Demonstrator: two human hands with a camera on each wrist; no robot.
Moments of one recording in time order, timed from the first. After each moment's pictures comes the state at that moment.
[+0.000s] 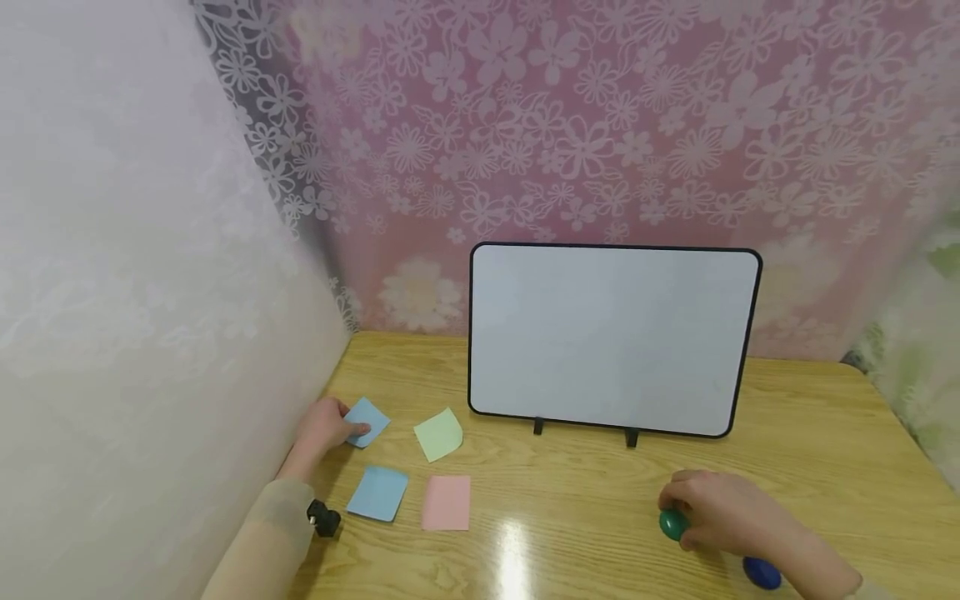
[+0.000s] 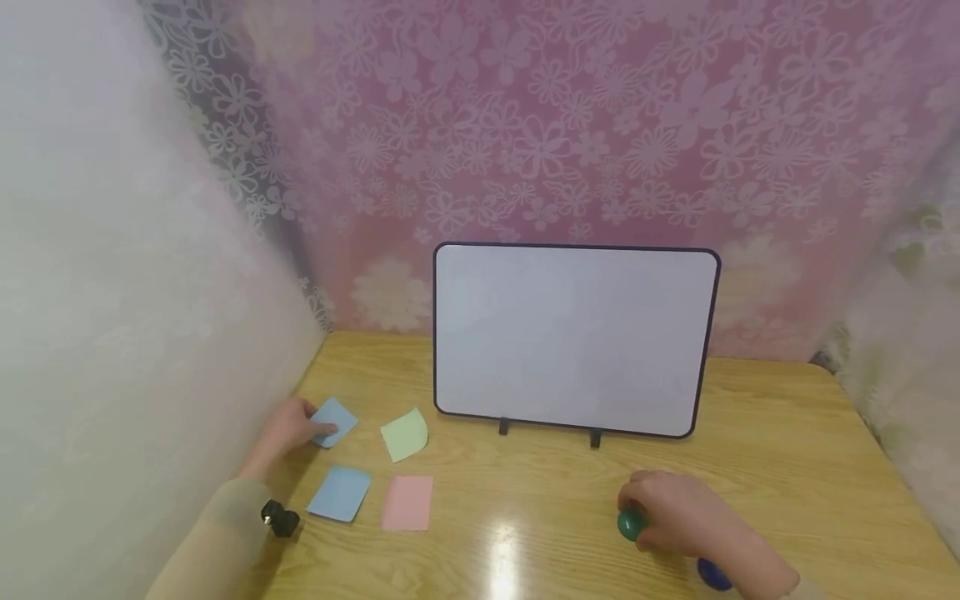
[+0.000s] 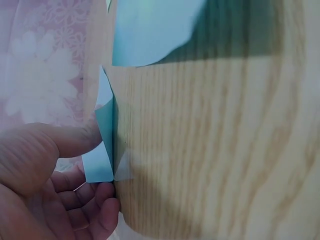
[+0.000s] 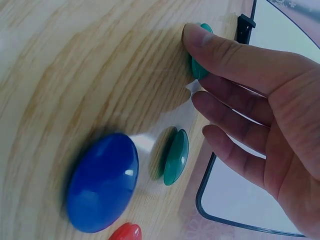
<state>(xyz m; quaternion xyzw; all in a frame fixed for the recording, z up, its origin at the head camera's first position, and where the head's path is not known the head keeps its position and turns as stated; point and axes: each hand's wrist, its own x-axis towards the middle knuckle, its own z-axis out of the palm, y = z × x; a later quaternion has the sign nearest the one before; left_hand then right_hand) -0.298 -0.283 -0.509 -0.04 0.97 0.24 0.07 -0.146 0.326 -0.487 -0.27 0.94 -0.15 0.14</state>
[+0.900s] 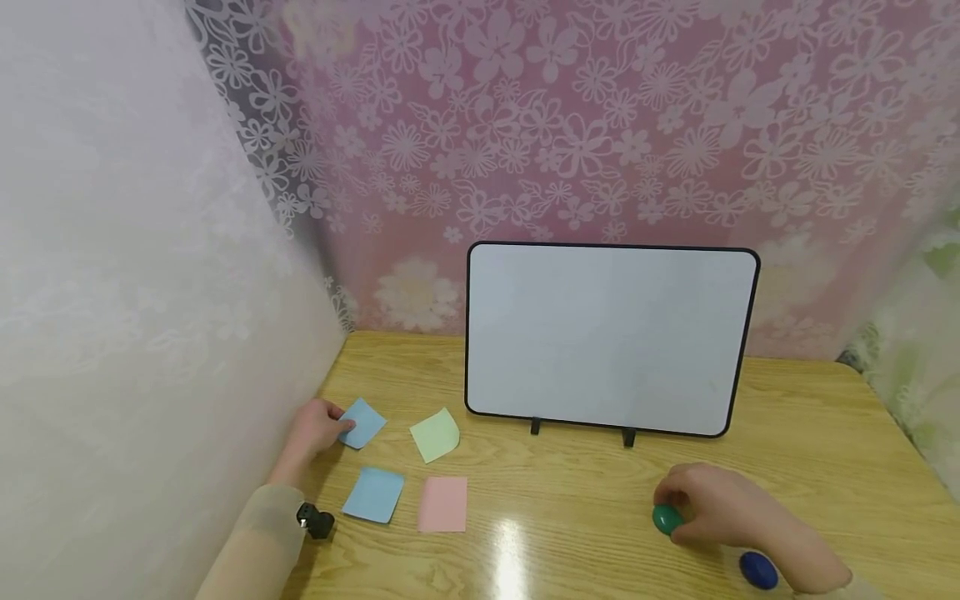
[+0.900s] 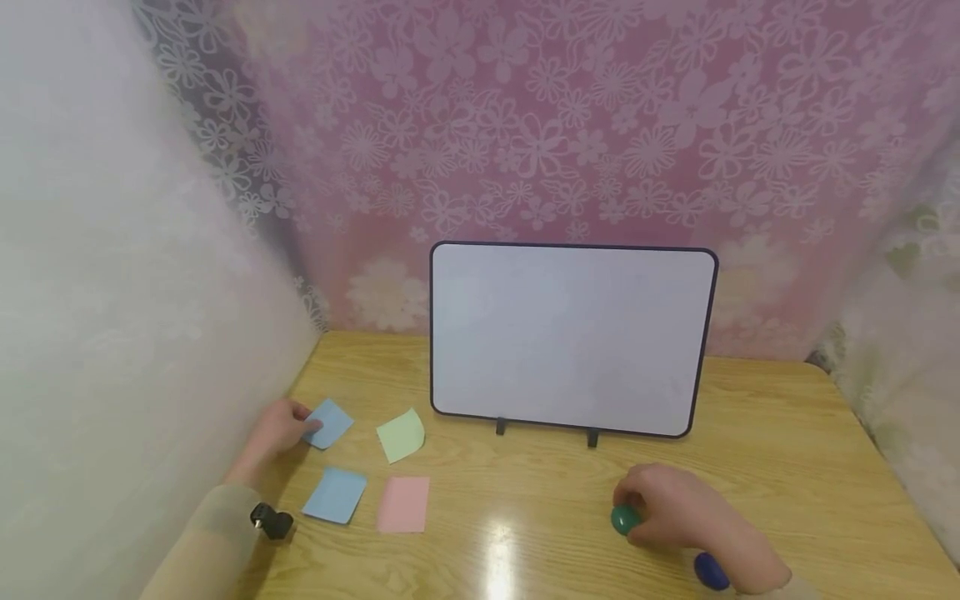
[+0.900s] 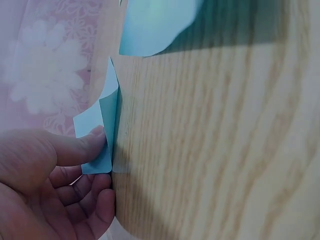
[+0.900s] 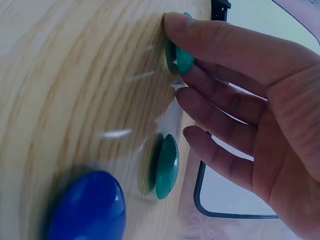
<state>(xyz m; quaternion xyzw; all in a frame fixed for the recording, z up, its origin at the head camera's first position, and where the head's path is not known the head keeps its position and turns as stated) -0.300 -0.294 -0.518 -0.04 0.95 0.29 0.06 -0.153 0.333 -0.492 -0.26 0.93 -0.20 0.15</state>
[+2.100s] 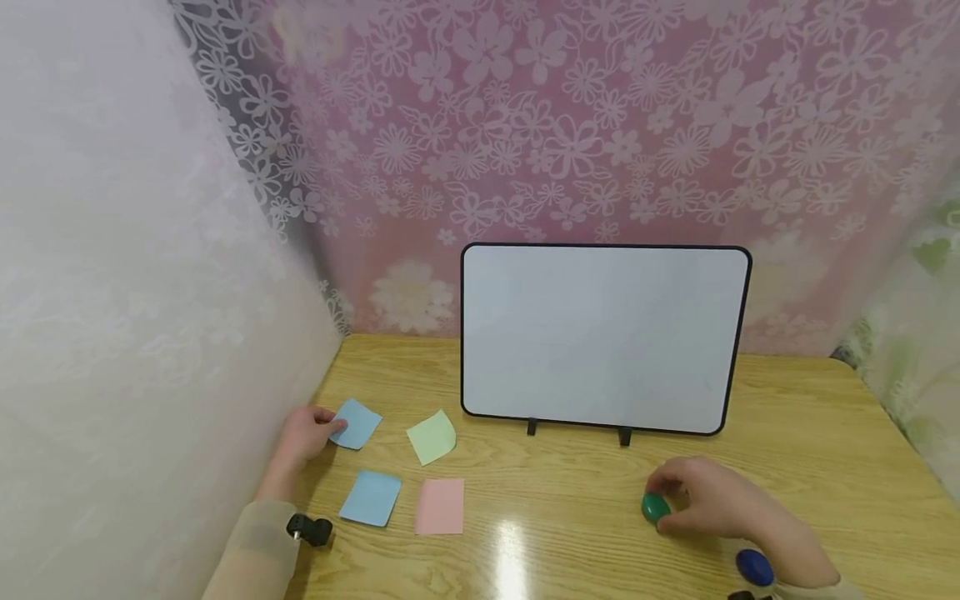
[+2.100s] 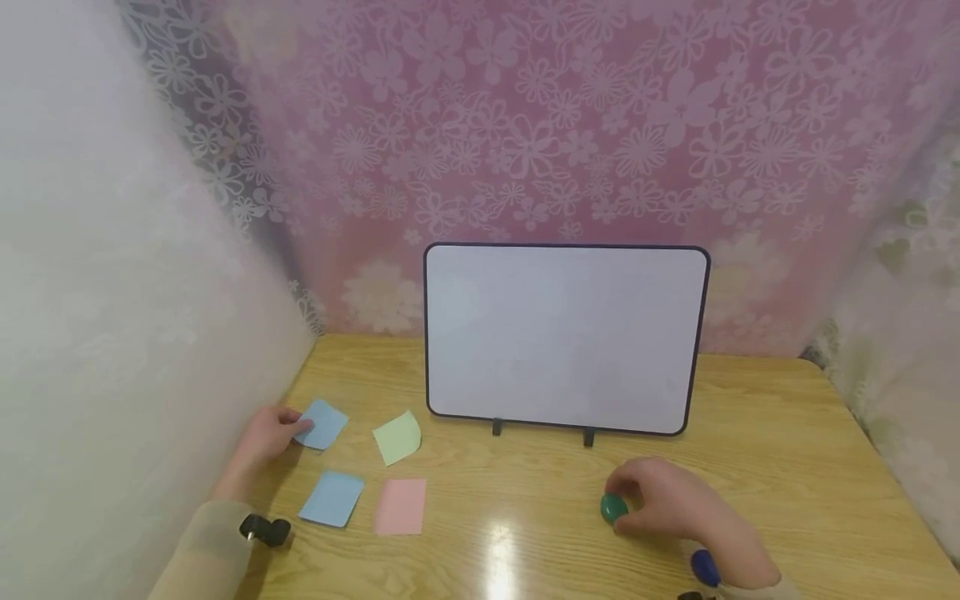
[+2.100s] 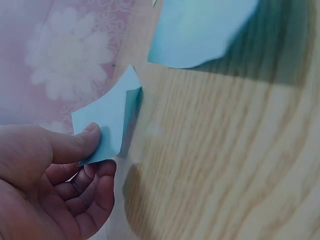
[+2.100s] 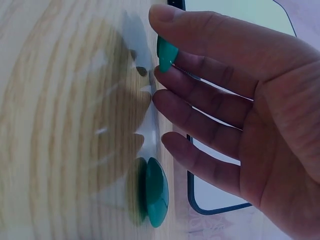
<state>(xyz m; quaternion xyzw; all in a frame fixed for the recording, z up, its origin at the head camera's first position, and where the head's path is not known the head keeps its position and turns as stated) -0.290 -0.300 -0.515 -0.05 0.94 0.35 0.03 -0.155 0.333 -0.494 -0.23 0.92 -0.27 0.14</state>
